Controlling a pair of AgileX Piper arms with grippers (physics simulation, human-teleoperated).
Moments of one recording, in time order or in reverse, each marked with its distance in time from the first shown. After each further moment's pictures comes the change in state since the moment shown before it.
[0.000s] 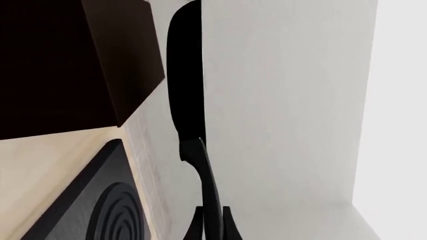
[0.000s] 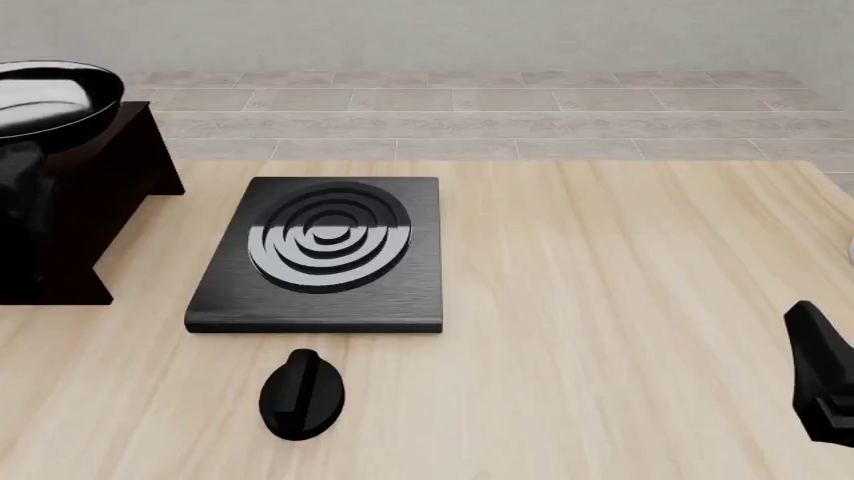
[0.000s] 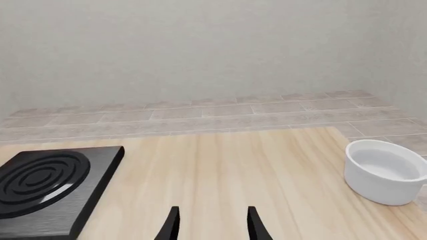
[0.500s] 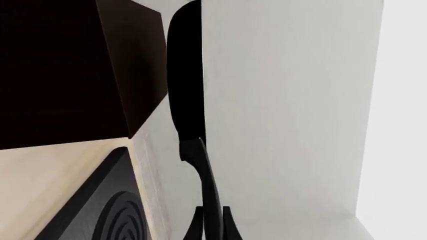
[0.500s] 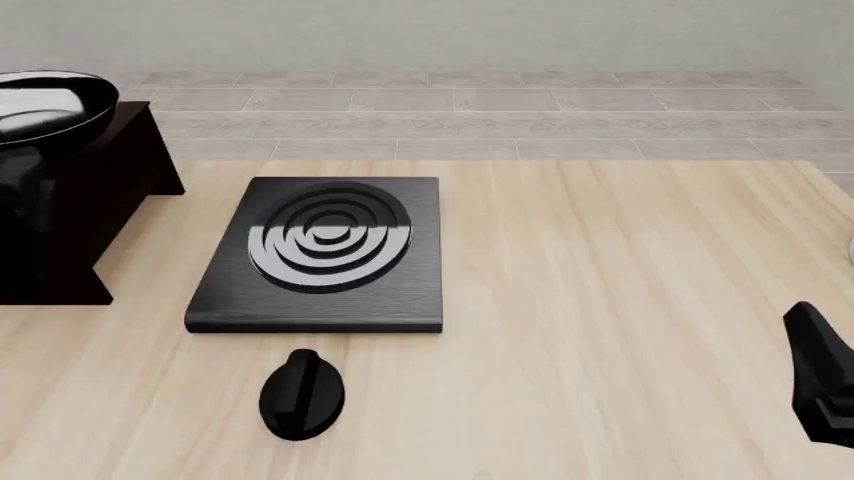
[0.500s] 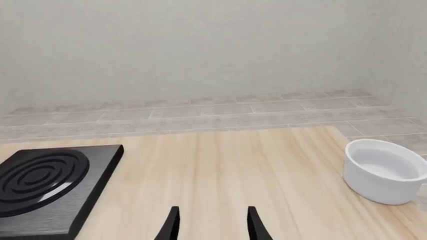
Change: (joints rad) left arm 0.031 0.090 -0.012 -0.063 -0.017; right arm -0.001 0.001 0.000 0.004 -0.005
